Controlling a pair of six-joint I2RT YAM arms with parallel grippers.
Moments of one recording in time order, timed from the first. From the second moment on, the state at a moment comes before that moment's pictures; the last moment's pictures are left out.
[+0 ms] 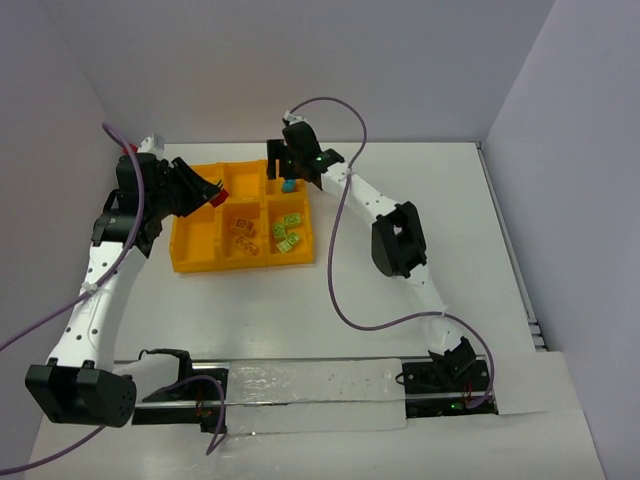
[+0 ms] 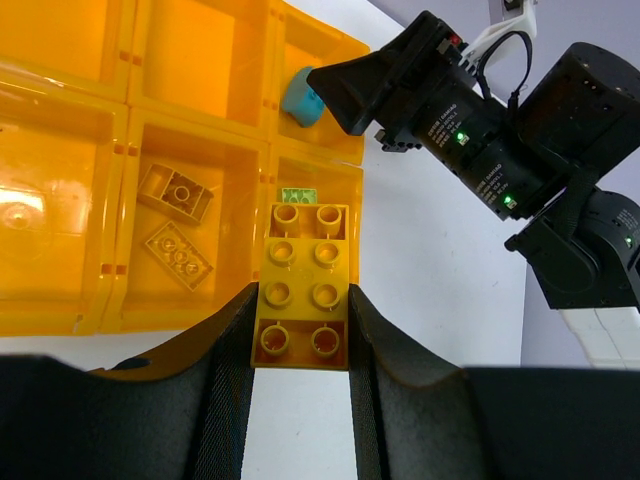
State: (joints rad) left arm -0.12 1.14 1.21 -0.56 0.17 -0.66; right arm 0.61 2.50 2.37 -0.44 0.04 0.41
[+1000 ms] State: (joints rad) left arm -0.01 1.31 0.98 0.25 1.04 -0.99; right arm 0.61 1.57 1.35 0.10 -0.68 0.65
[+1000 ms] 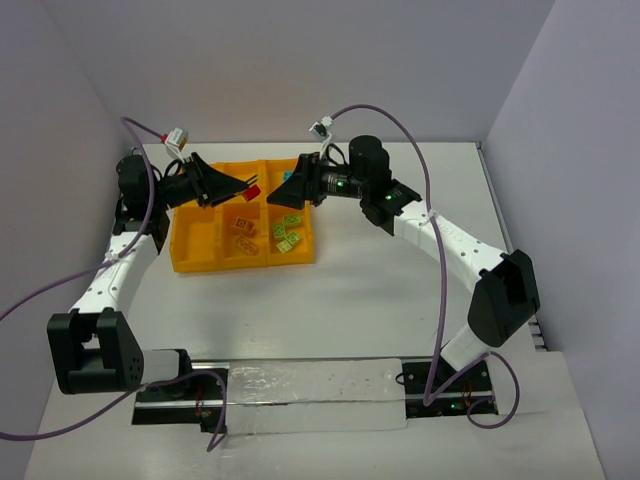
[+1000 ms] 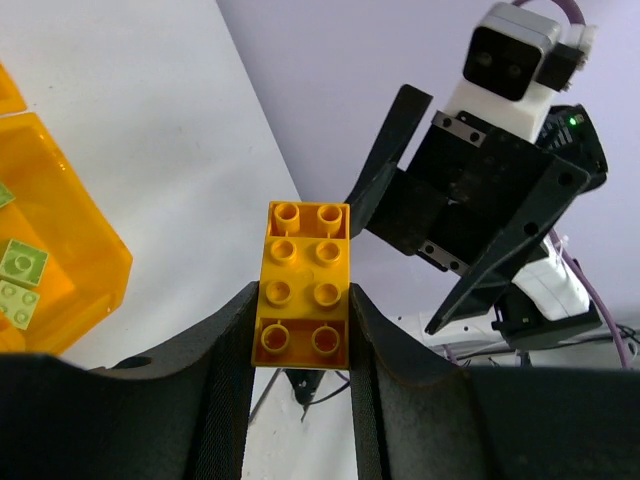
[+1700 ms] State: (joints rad) left arm -0.01 1.28 0.98 0.36 1.10 -1.06; right arm 0.65 1.73 1.41 0.24 -0.74 0.79
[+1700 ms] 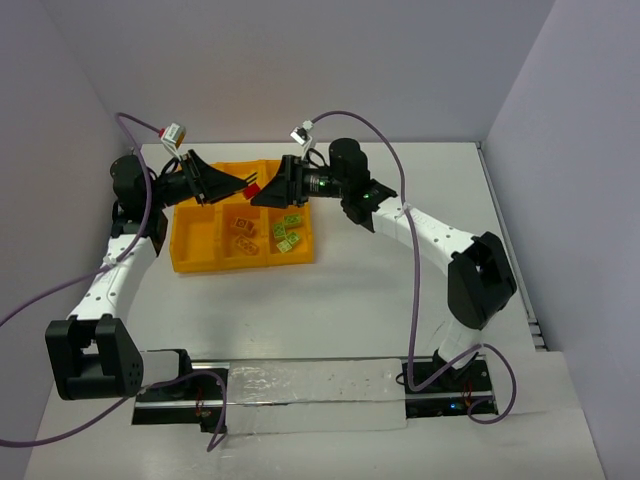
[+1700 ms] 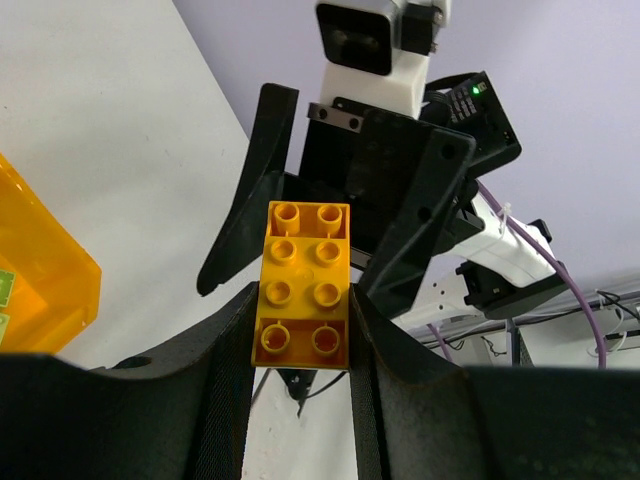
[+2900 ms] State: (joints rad) left arm -0.01 1.25 0.97 0.39 1.13 -1.06; right arm 0.68 1.80 1.48 0.41 -0.89 0.91
